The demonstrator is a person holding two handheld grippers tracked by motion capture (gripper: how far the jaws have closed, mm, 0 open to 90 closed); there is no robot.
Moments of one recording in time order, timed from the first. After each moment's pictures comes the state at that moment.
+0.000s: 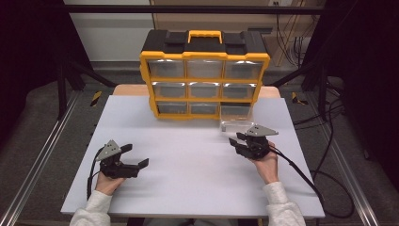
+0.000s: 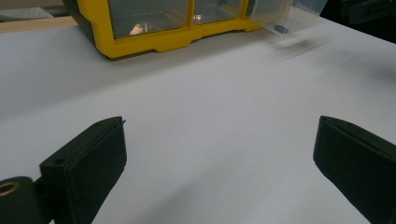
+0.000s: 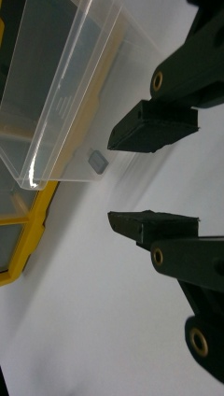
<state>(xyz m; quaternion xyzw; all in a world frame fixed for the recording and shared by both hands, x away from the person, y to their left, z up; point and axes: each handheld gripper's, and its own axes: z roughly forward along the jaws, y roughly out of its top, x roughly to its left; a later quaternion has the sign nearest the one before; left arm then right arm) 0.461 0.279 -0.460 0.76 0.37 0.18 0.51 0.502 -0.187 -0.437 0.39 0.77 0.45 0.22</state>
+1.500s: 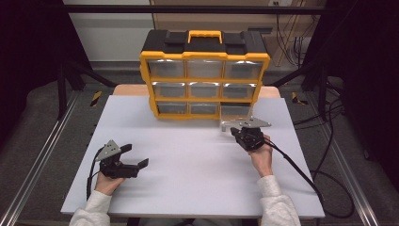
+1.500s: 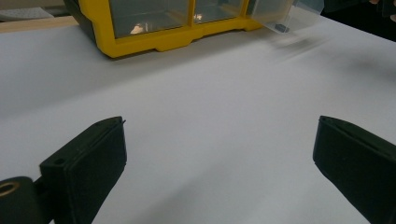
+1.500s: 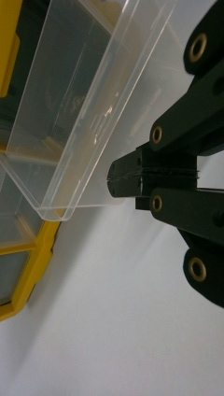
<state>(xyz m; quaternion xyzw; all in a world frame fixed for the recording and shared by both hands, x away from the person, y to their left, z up) 0.461 0.279 -0.460 0.76 0.36 0.18 0.51 0.529 -0.174 -0.434 0.42 0.76 0.43 0.25</state>
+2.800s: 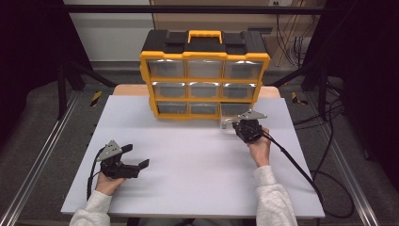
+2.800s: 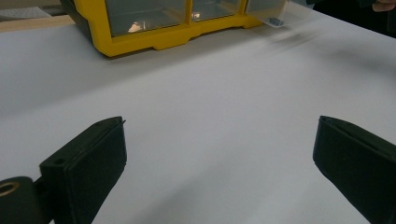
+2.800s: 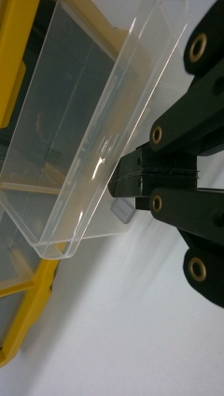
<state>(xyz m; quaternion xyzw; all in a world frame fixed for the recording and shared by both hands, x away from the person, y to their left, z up) 0.461 0.278 -0.461 0.76 0.36 0.18 0.51 0.557 -0.174 -0.434 0.43 0.77 0.39 0.27</state>
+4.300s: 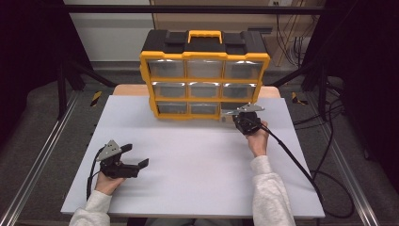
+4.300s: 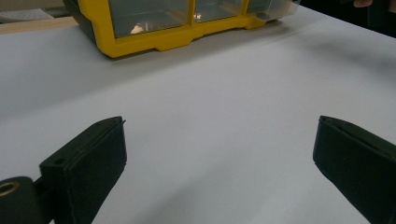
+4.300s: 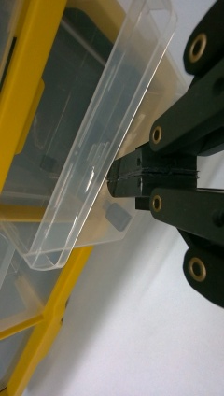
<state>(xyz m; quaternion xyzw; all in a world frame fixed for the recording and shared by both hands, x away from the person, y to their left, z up) 0.462 0.279 -0.462 0.76 0.36 0.18 0.51 0.587 -0.174 -0.437 0.44 0.76 0.38 0.28</state>
